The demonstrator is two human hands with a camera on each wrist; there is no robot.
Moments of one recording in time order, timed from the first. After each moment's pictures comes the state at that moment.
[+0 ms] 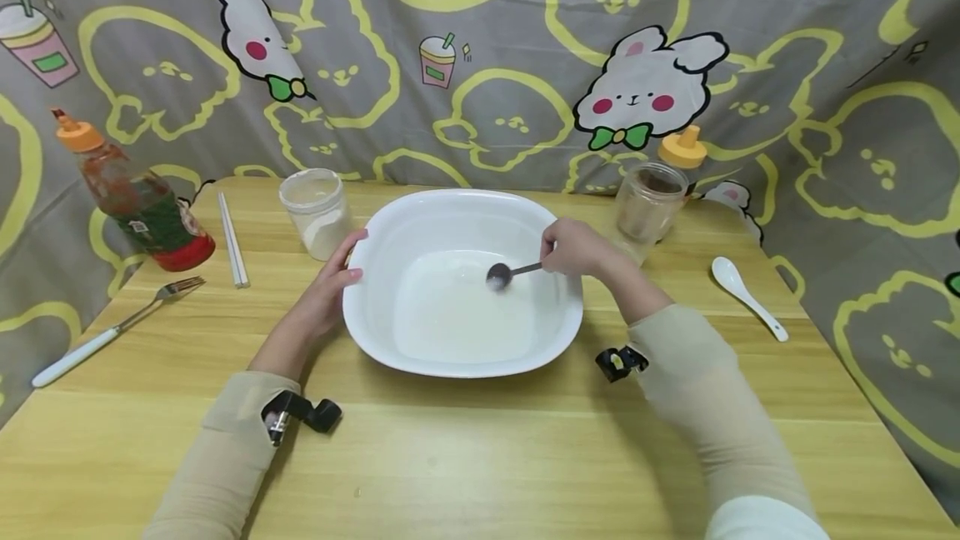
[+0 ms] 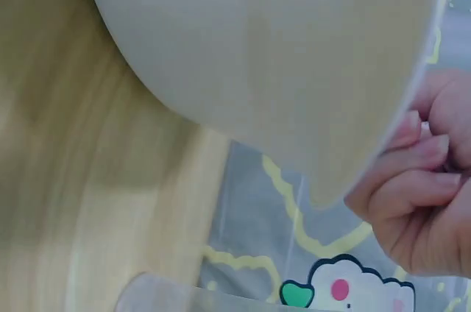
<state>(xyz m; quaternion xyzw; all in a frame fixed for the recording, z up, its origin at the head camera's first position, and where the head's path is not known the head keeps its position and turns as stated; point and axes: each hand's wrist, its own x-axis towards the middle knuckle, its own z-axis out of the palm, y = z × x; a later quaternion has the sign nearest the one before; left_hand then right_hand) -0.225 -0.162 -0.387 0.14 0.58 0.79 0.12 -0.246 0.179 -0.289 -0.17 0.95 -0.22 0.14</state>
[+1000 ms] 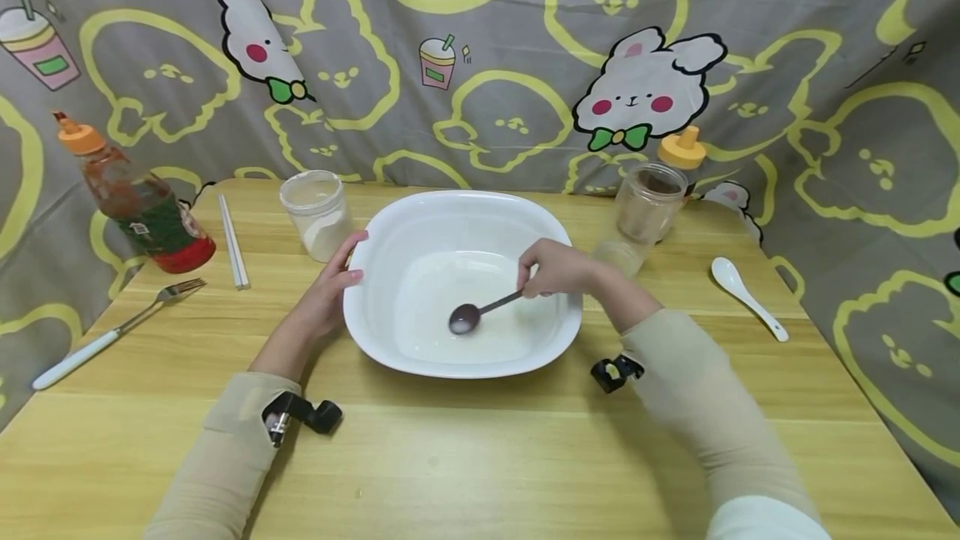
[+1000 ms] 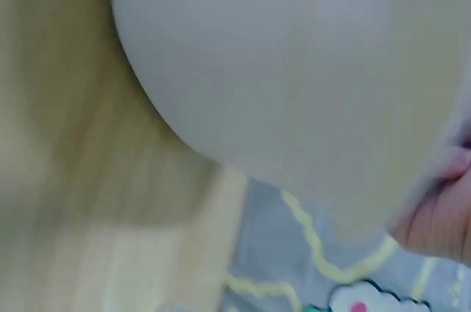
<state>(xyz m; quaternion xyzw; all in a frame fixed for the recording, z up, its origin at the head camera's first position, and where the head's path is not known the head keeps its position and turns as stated) -0.225 -0.161 -0.388 0.14 0.58 0.79 0.11 -0.236 0.168 -0.300 -0.21 0.89 -0.30 0.25</state>
